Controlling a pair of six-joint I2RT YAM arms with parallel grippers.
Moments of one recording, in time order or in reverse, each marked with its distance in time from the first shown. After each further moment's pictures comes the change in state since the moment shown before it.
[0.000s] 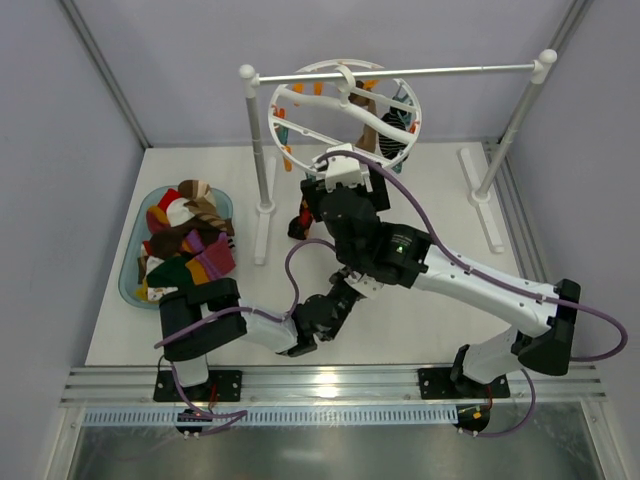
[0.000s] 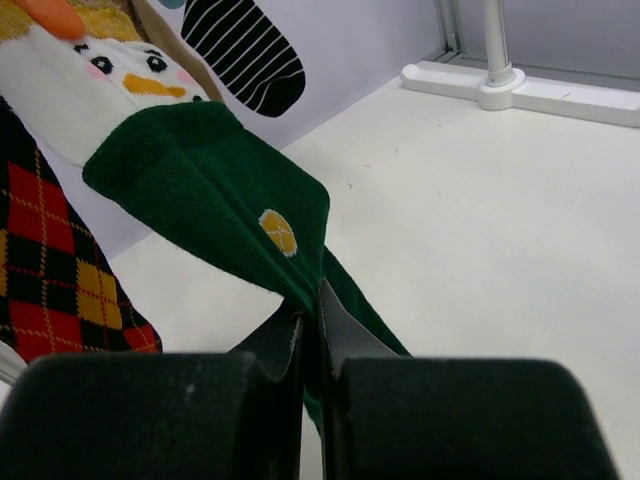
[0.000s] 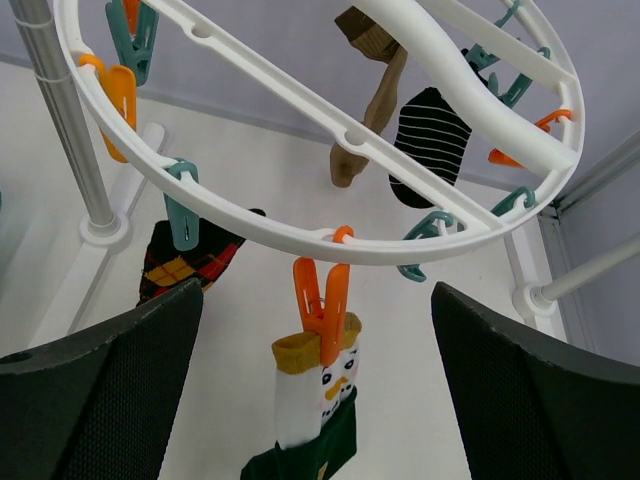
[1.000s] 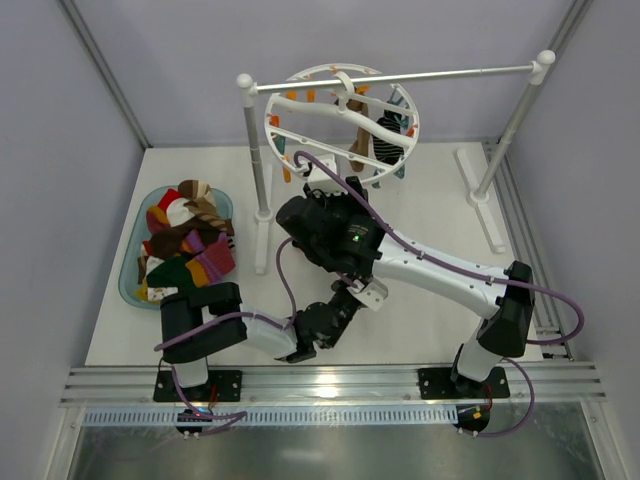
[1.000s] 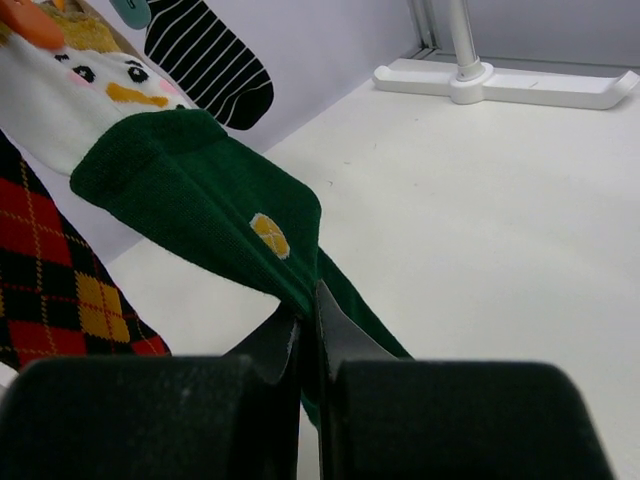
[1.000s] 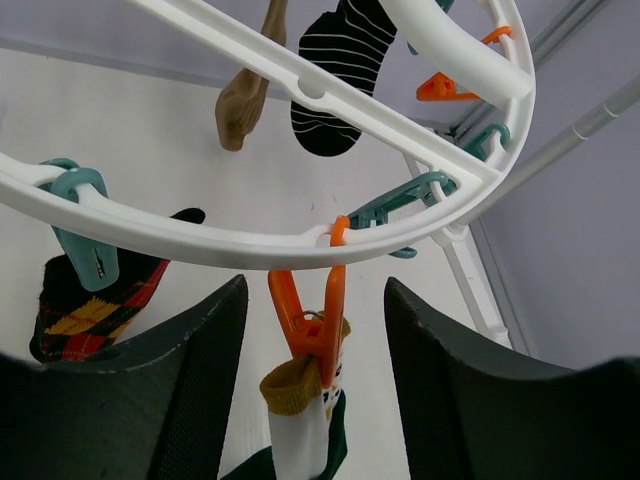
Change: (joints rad) left arm -0.048 -0.001 -0.018 0.016 -0.004 0.033; right arm 0.007 0.240 0.178 -0.369 0.280 0.289
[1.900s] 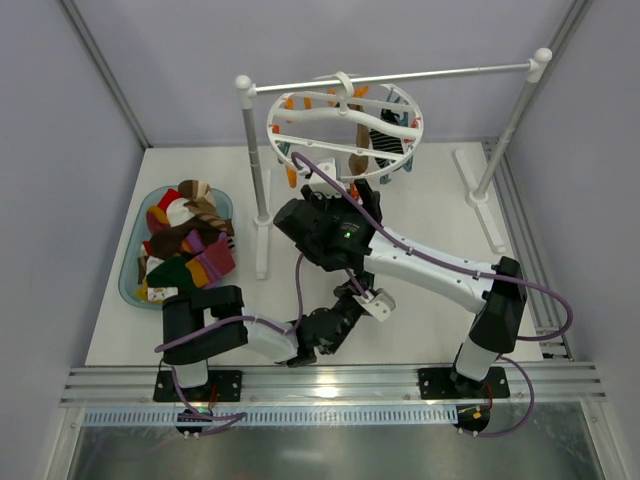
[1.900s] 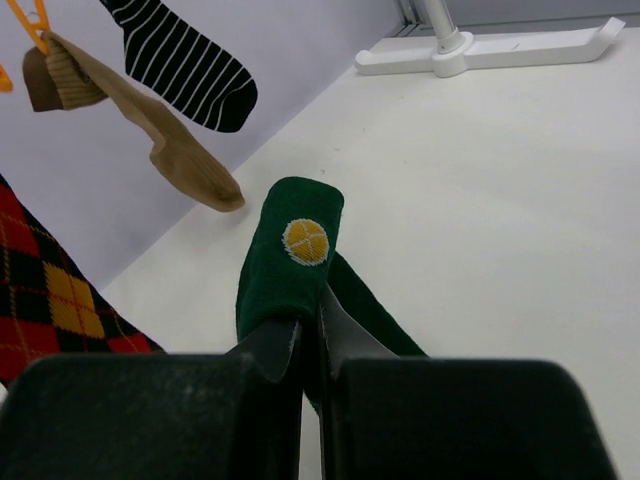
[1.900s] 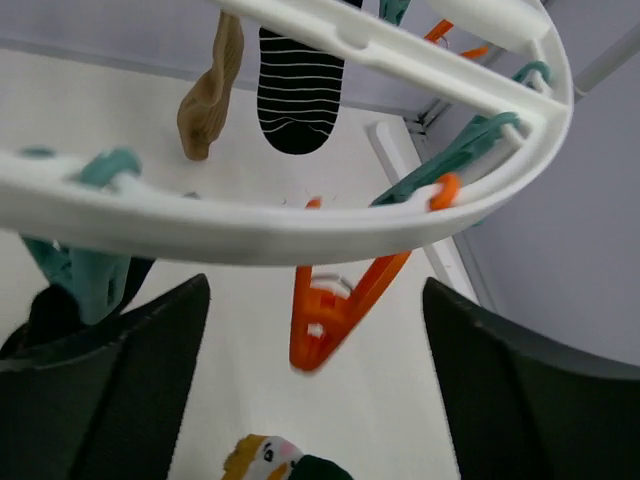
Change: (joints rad) left arm -0.033 0.002 -0.001 -0.046 0.007 0.064; right arm -0.027 0.046 -0.001 -0.078 0.065 0.098
